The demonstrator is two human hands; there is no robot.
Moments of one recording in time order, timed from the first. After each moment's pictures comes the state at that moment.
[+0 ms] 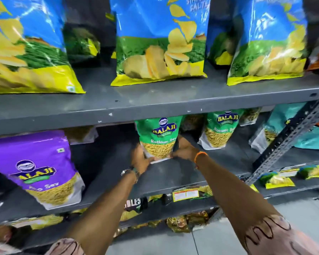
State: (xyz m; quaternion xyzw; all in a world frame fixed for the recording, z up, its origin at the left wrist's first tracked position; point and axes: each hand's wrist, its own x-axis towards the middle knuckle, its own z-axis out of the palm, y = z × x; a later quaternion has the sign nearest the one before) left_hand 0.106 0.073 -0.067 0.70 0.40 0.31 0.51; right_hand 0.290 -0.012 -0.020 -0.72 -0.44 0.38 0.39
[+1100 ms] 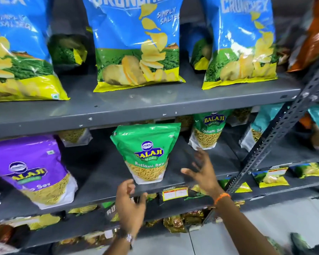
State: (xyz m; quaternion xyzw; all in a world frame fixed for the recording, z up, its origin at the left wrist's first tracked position) left_hand 0.052 -0.081 -0.081 0.65 0.51 0.41 0.39; right_hand 0.316 -0.141 -0.075 -0.69 -0.32 0.28 0.59
